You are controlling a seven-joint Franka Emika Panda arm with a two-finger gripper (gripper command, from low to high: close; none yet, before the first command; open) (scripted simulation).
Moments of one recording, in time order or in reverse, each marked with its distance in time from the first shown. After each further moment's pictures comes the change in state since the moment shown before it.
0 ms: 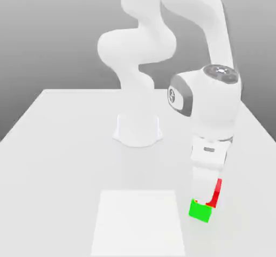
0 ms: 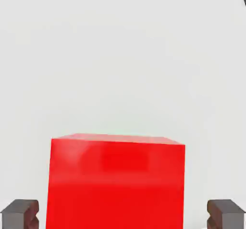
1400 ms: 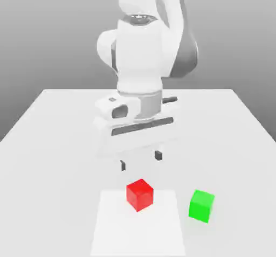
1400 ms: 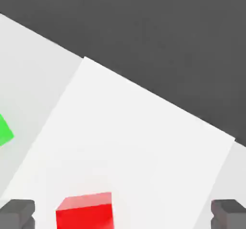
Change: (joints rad) arm -0.220 -0.197 -0.179 -0.161 -0.006 -0.007 0.256
